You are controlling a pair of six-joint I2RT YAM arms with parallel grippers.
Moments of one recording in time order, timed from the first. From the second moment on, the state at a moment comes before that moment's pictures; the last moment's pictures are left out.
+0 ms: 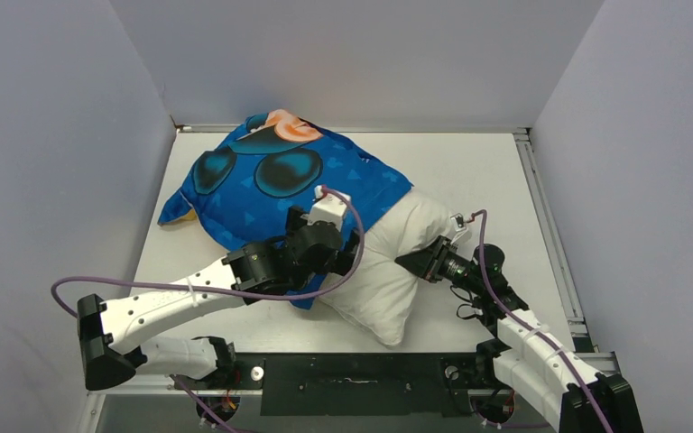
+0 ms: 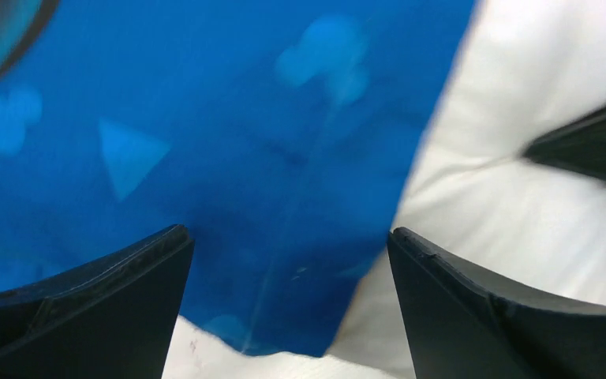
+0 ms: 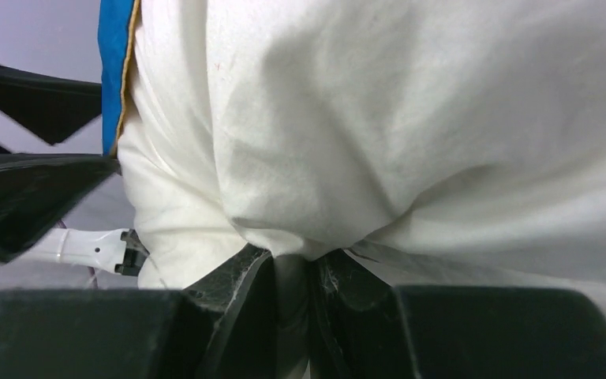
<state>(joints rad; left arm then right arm) -1.16 1.24 1.23 -0.64 -0.63 -0.42 0.31 0.82 0.22 0.37 -0.62 0.88</state>
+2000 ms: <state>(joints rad) -1.37 1.28 1.47 -0.58 -0.67 -0.49 0.86 0.67 0.31 0.03 0.13 0.80</state>
